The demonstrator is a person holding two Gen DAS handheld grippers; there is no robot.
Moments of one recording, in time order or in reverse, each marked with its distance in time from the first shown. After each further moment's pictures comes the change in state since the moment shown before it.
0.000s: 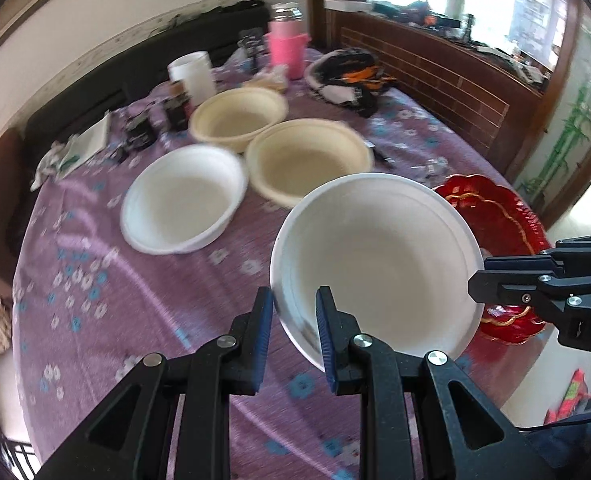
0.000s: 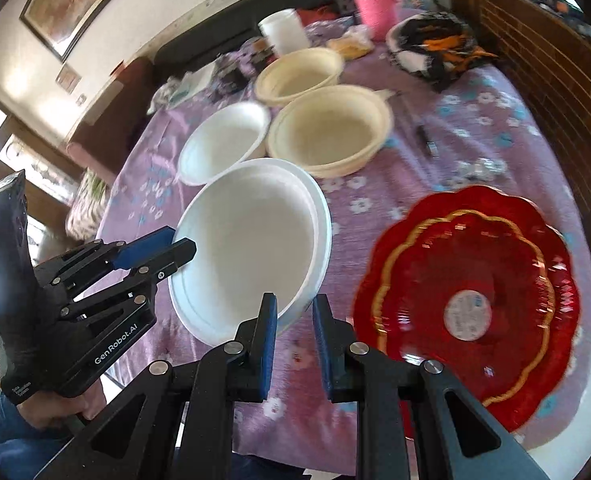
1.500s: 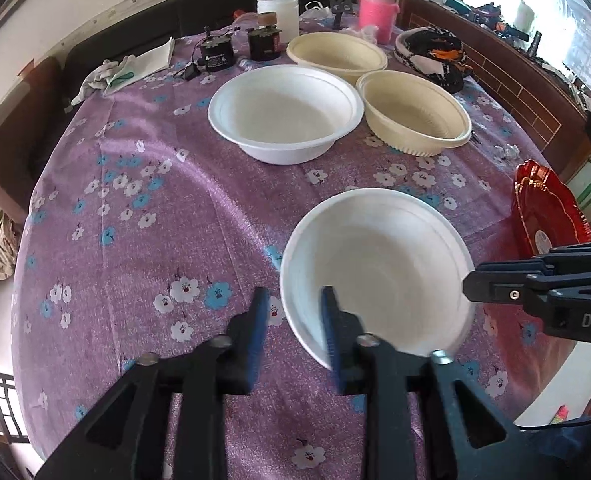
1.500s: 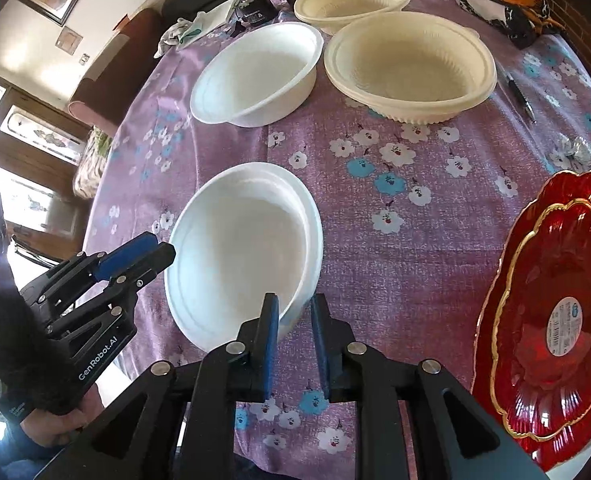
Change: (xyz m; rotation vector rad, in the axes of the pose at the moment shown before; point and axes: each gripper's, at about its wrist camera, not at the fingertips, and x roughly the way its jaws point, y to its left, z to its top) left arm 0.018 0.086 -0.063 -0.213 0.110 0.085; right arm 0.088 0.050 0.007 -0.048 0.202 0.050
